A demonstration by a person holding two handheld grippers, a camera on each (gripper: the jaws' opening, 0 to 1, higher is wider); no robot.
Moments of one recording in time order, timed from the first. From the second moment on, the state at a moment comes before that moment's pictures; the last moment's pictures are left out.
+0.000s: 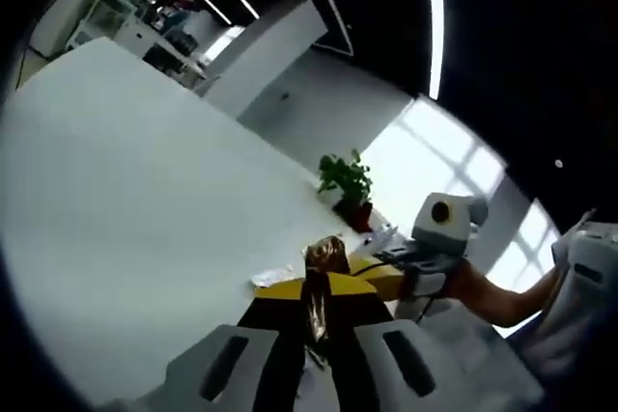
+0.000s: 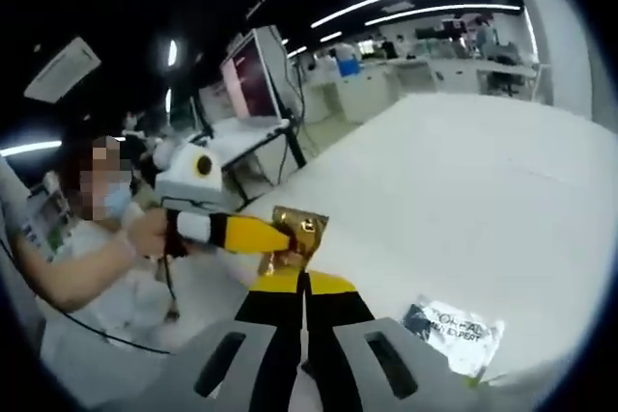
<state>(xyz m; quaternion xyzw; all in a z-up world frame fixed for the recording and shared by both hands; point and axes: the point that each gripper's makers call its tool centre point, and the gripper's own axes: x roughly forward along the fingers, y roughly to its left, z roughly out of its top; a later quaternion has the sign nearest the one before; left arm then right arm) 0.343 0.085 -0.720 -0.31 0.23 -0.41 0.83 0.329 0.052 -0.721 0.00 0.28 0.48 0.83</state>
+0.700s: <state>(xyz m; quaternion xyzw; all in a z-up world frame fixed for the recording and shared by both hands) 0.357 0.077 -0.794 -0.24 0.33 -0.33 0.85 0.340 0.046 -0.799 -0.10 0.34 0.45 0.82</state>
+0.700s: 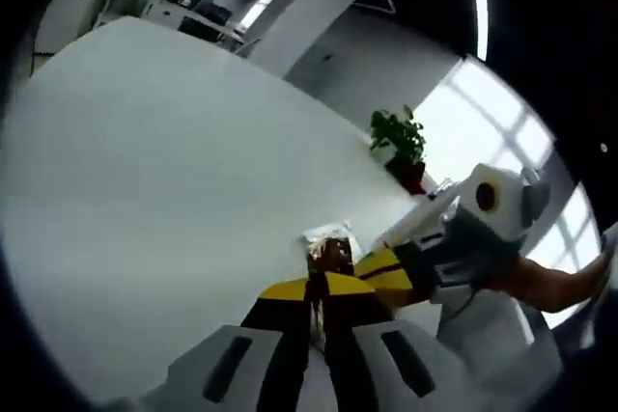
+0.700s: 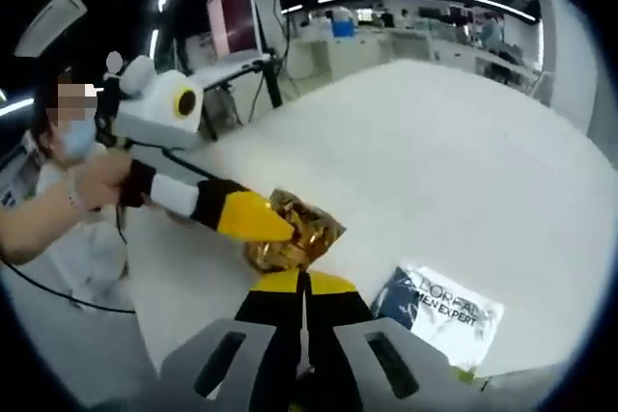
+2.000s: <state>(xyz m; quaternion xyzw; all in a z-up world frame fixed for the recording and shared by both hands) 0.379 0.074 -0.832 -0.21 0.37 -0.31 0.85 0.356 0.046 -0.820 -0.16 0.31 0.45 0.82</state>
